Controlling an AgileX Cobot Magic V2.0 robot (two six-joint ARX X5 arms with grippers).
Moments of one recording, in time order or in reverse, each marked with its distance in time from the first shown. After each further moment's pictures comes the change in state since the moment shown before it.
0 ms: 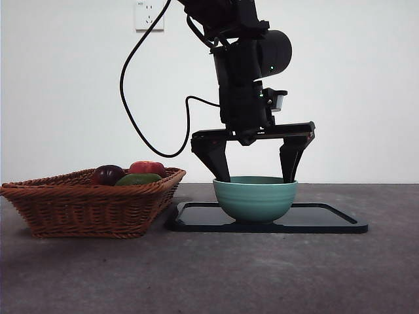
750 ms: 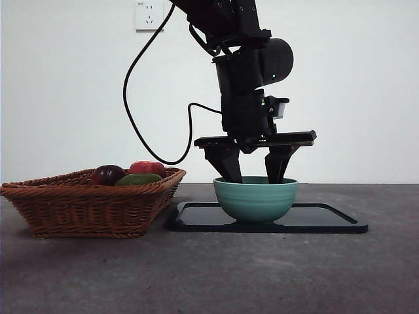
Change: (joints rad) left arm 0.000 0.024 0.002 0.019 0.000 0.014; right arm 0.000 0.000 0.000 0.000 0.000 0.007
